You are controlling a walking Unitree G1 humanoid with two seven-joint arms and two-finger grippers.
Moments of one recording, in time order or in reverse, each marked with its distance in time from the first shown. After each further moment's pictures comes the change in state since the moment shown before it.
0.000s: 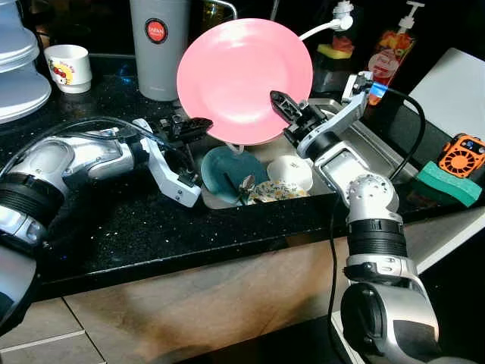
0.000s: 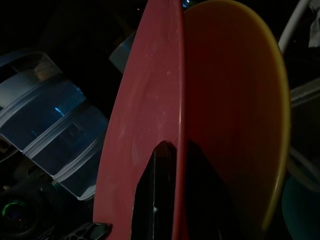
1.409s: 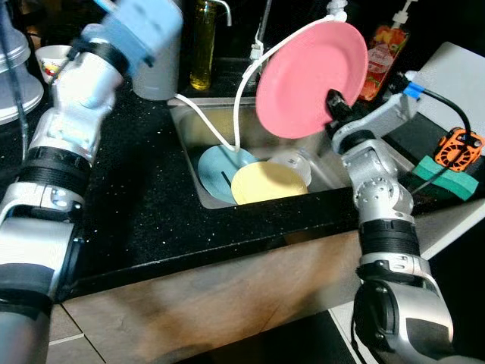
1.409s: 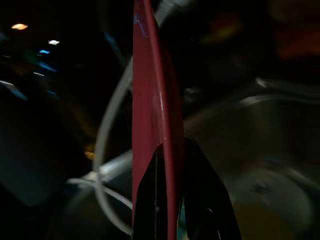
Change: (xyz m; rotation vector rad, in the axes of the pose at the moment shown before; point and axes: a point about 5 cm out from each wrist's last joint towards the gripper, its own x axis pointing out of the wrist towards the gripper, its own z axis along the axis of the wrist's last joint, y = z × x) left arm -0.018 0.057 -0.077 -1.359 0.515 0.834; right arm -0.034 -0.050 0.039 -0.329 -0.286 -0.450
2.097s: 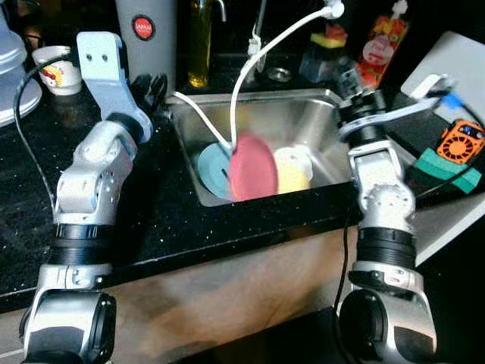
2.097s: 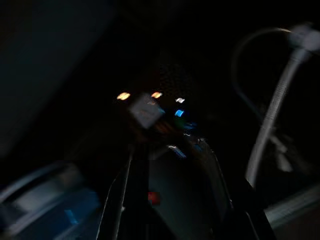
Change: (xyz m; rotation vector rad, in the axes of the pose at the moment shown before) left arm -0.049 -0.034 -0.025 -0.420 0.216 0.006; right arm -0.019 0.043 0.040 0.437 -0.214 0.454
